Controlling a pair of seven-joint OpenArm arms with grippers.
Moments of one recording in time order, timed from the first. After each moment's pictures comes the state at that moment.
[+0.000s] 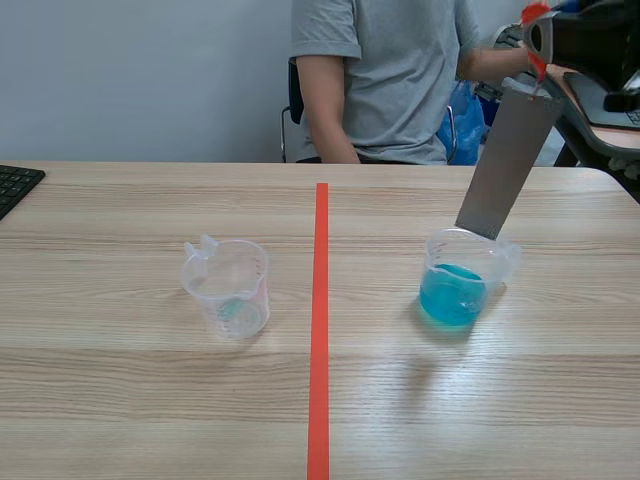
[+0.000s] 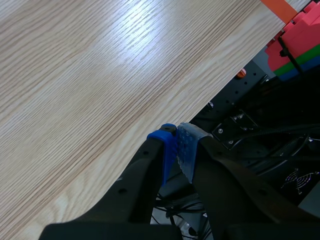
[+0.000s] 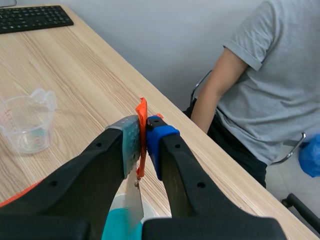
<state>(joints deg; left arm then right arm) 63.2 -44.8 -4.7 104.4 -10.7 -23.5 -9.6 2.7 40.8 8.2 102.0 39.3 45.4 -19.1</state>
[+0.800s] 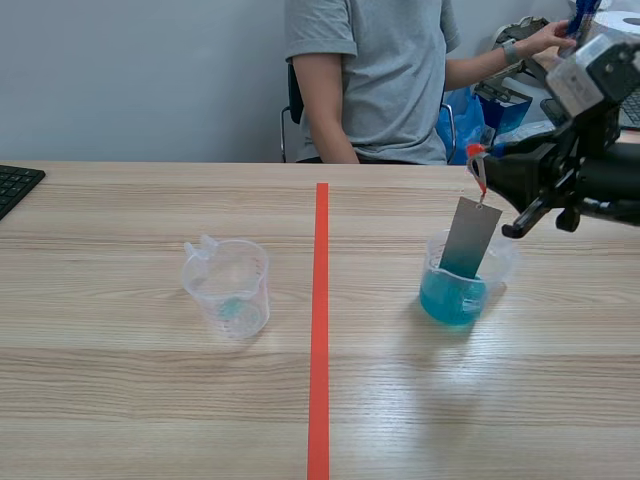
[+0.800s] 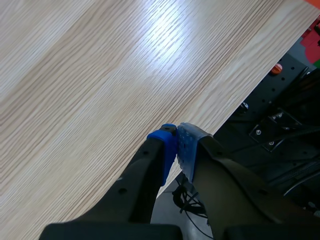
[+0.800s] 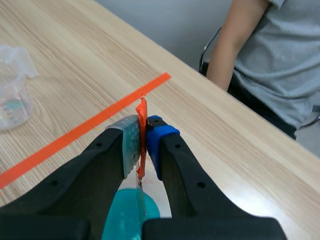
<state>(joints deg) 63.1 -43.7 -4.7 104.3 -0.9 -16.5 -14.4 5.8 29.9 -1.6 78.7 13.1 45.4 2.9</state>
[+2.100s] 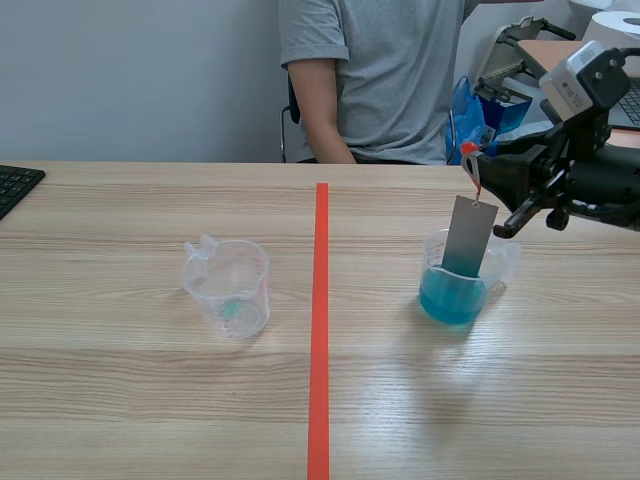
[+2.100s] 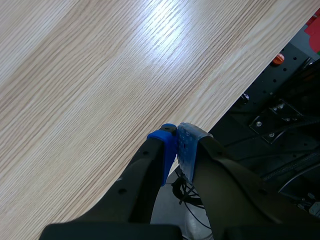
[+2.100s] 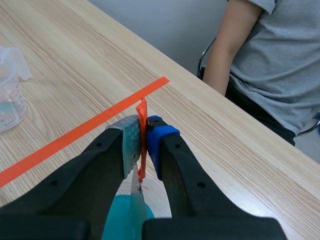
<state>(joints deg) 63.1 -43.7 -4.7 104.3 -0.9 -16.5 -12.3 7.8 28.9 -2.8 75.3 8.8 45.1 8.4</state>
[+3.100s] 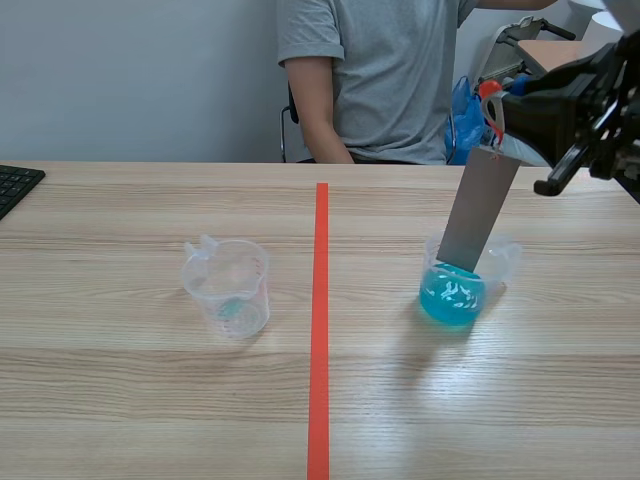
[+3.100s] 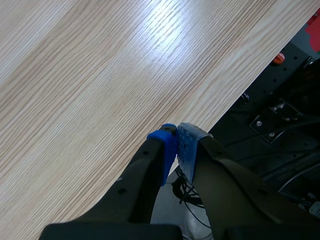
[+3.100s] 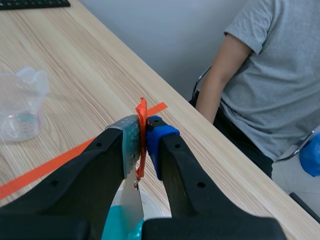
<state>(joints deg) 63.1 -43.7 -4.7 104.3 -0.9 -16.5 -12.3 2.1 36.4 1.9 95.3 22.6 45.4 -4.2</state>
